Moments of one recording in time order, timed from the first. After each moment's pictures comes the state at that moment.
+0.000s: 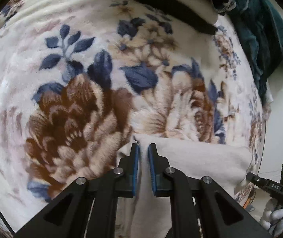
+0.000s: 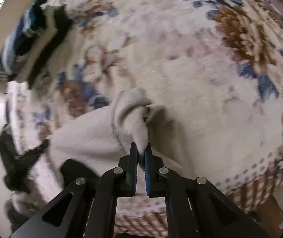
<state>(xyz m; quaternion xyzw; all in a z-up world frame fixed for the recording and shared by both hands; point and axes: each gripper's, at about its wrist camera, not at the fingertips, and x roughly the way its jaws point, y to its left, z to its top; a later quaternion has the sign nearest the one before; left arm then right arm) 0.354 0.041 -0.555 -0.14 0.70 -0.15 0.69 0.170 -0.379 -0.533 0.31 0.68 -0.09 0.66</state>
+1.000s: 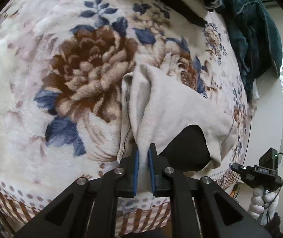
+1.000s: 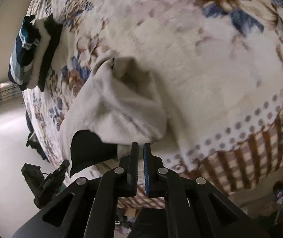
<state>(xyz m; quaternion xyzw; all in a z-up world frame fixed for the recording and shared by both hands) 0.256 0.069 -0.513 -0.20 0.70 -0.14 0.67 0.096 -0.407 -0.533 0.45 0.67 -0.05 0.59</state>
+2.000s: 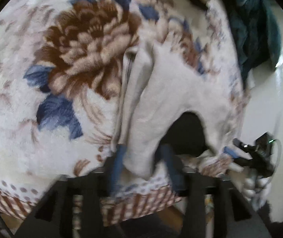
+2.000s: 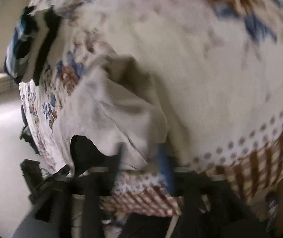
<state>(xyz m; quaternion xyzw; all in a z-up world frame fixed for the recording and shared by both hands) 0.250 0.083 -0.526 -0.24 0.73 -0.18 0.62 0.114 -0.400 -0.543 0.41 0.67 -0.04 0.61</state>
